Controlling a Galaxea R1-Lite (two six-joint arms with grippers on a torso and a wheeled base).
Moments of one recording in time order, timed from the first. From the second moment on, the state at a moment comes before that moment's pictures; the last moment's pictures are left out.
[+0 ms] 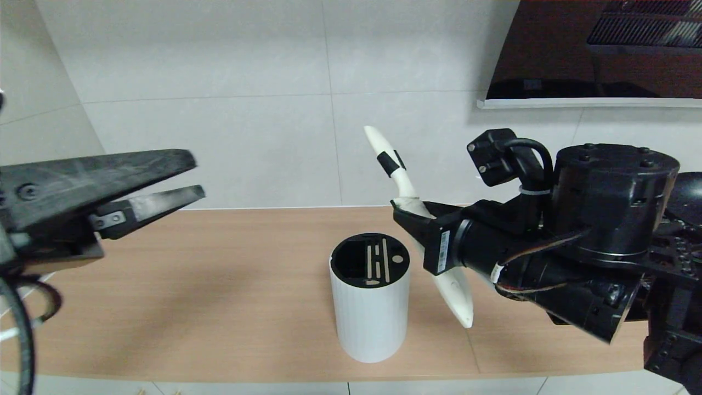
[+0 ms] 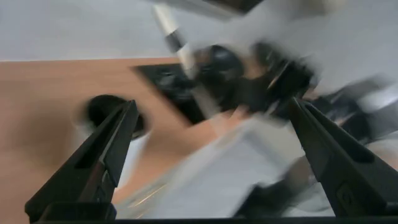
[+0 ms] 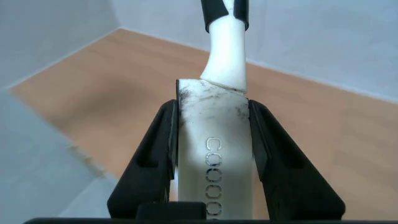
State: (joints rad) left arm -0.33 1.10 -0.73 -0.44 -0.56 -0.65; right arm 0.89 1.66 -0.90 -0.70 -0.24 0.16
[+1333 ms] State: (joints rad) left arm -0.48 1.48 -0.61 -0.88 -0.37 -0.79; right arm 1.11 1.82 -0.89 -0.89 -0.32 0.17
